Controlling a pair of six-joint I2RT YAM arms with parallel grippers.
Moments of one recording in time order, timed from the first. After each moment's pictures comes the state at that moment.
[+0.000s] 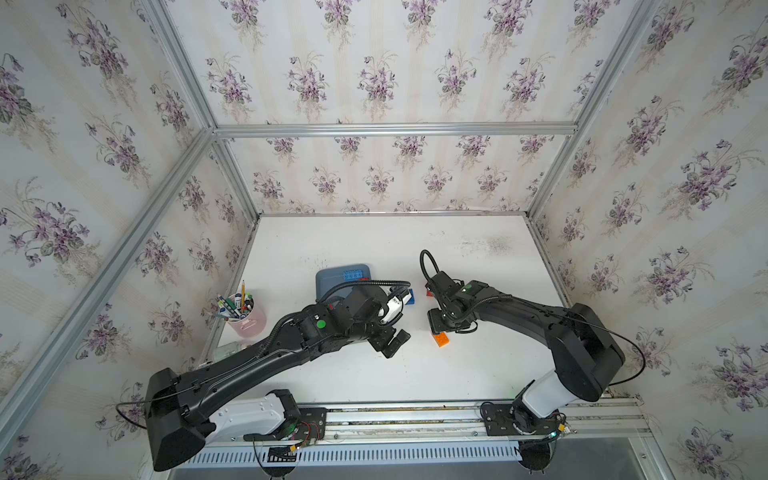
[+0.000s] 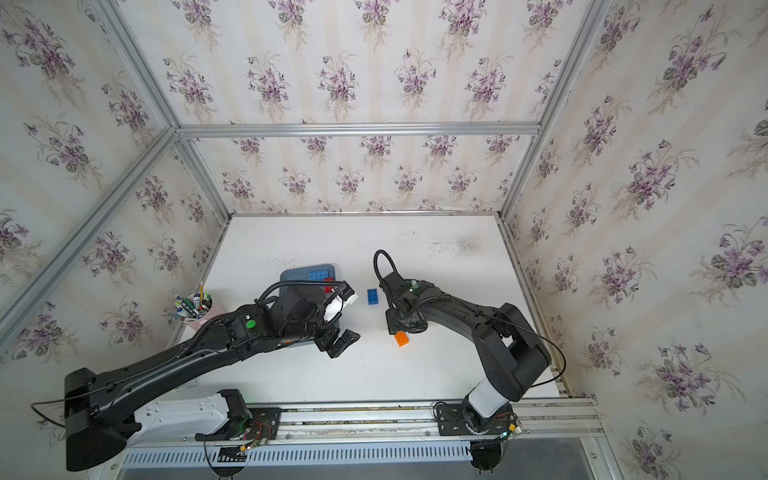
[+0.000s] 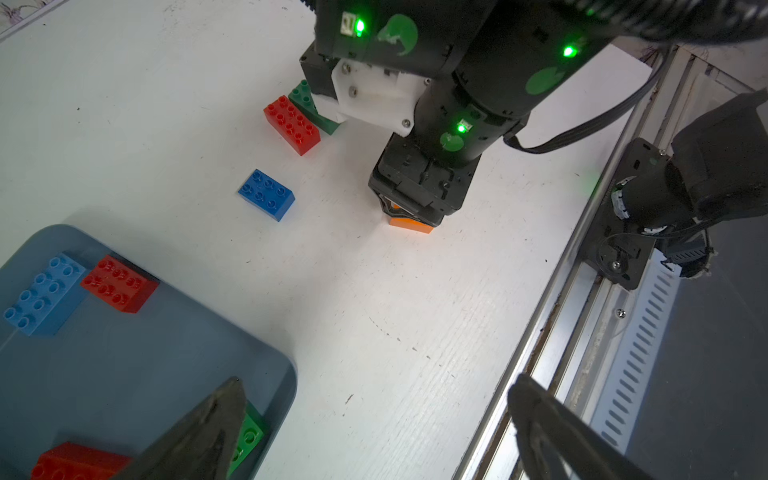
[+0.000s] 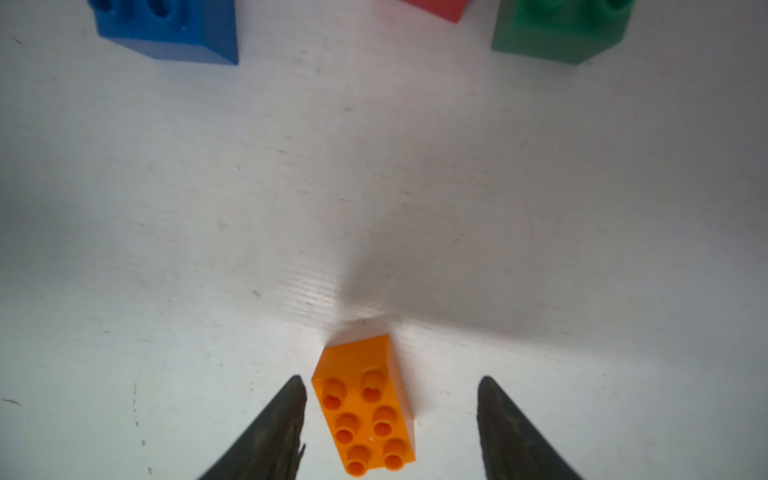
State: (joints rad) left arm -0.92 1.16 1.01 -0.66 0.03 -0.09; right arm 0.70 1.60 0.96 -0.74 0.04 0.47
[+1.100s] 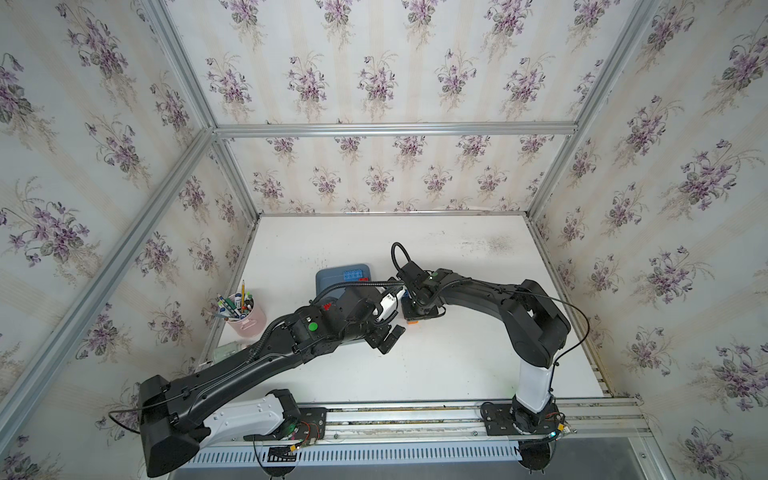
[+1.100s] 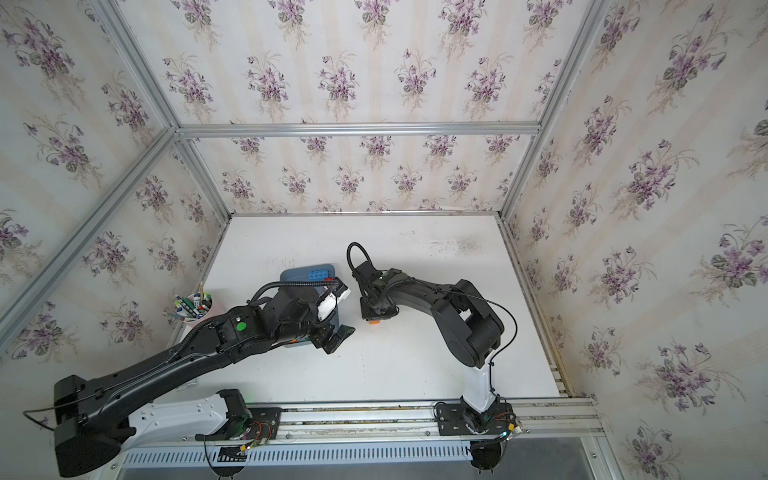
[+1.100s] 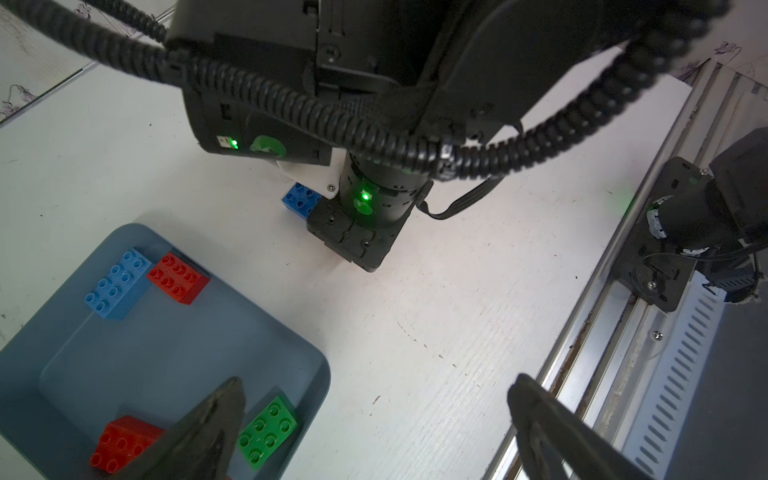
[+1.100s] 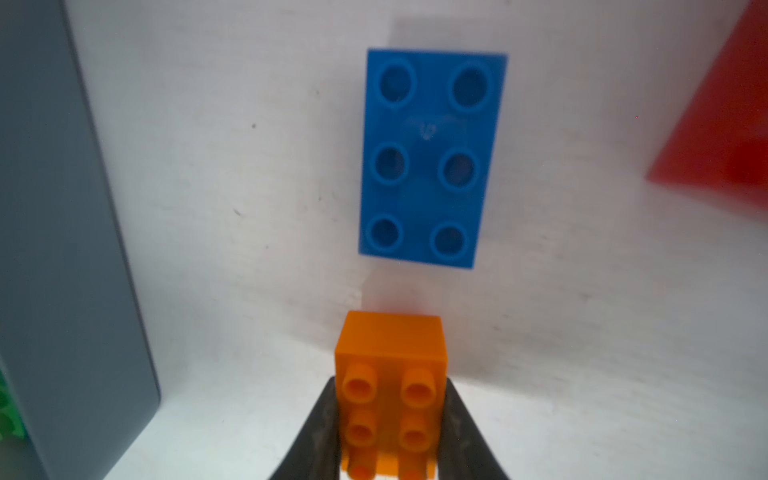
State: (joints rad) left arm -0.92 1.11 1.01 -0.67 -0.06 -0.08; right arm 0.77 1.91 1.27 -0.69 -0.03 0.57
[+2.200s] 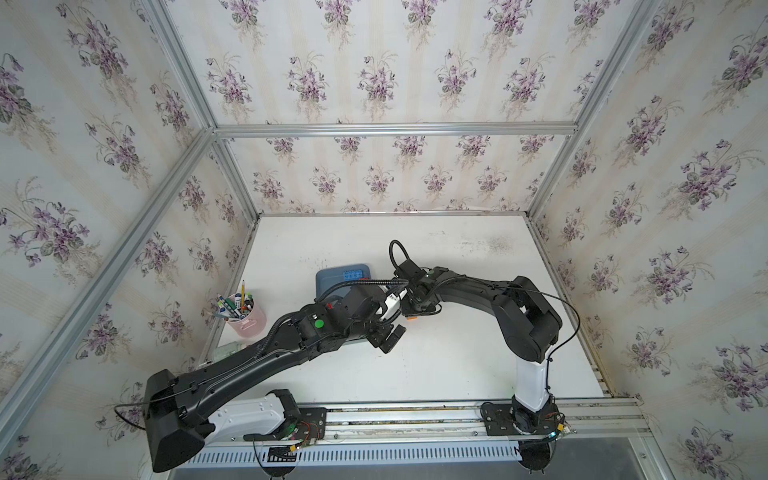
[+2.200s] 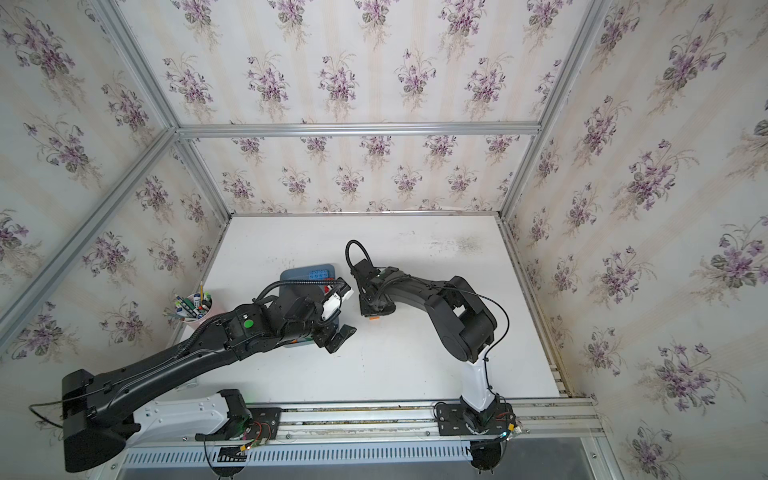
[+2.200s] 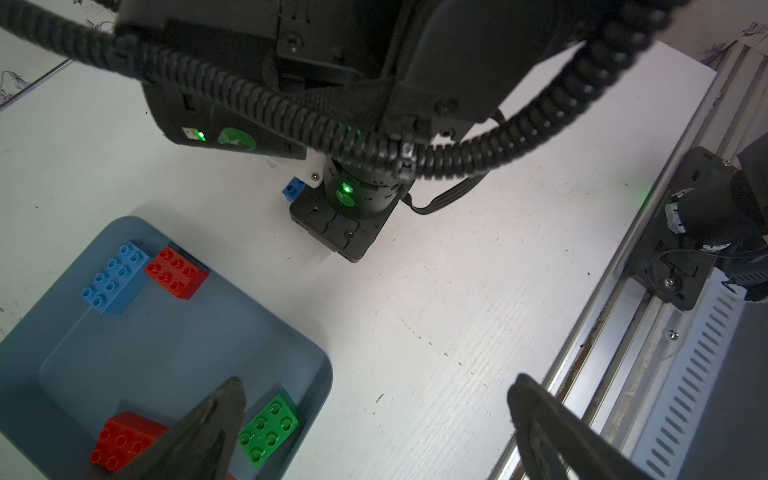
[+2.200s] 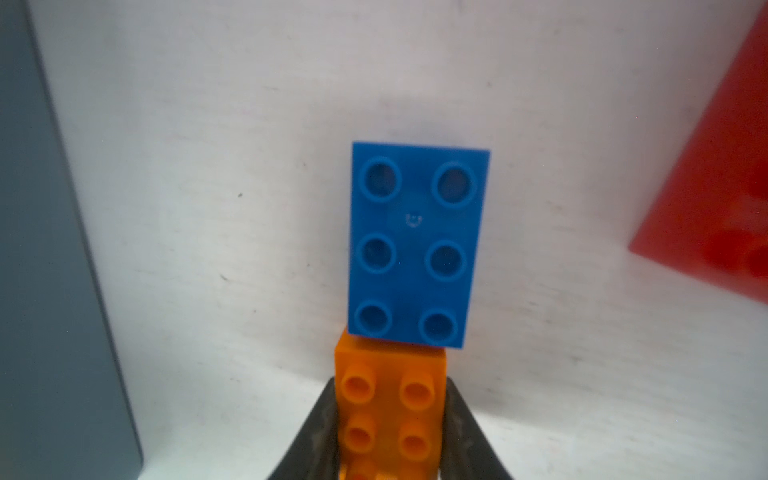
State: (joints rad) left arm -0.92 1.15 1.02 -0.68 -0.07 -0.08; right arm 0.75 1.96 1.30 -0.66 0.01 0.56
